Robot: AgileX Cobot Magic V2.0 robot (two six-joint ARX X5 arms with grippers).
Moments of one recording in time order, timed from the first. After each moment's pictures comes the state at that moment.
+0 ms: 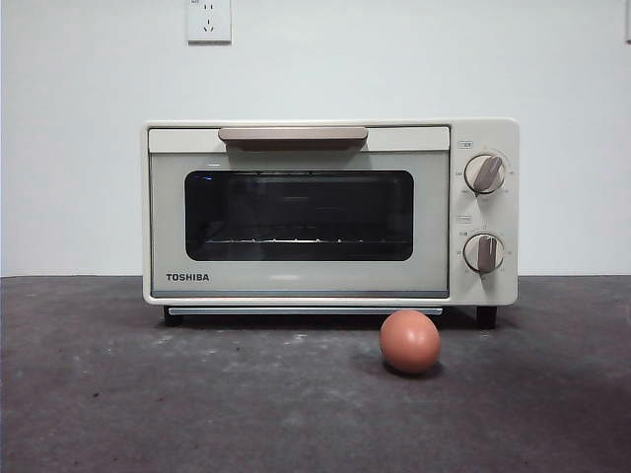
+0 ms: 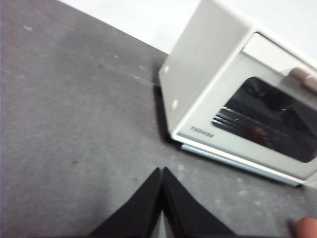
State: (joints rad) left arm -0.02 0.01 0.05 -0.19 0.22 -0.46; right arm 0.01 0.01 0.05 -0.05 -0.21 0.29
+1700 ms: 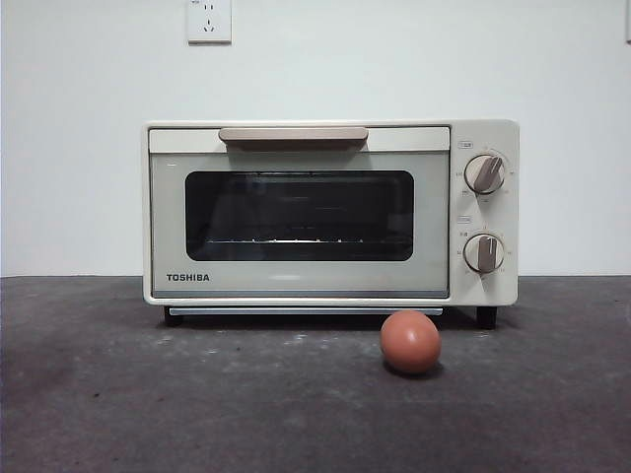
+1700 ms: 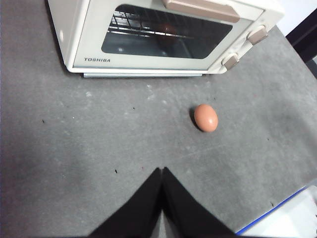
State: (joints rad) left arm -0.02 0.51 0.77 -0.88 0.60 -0.11; right arm 0.04 0.45 0.81 -1.09 -0.50 0.01
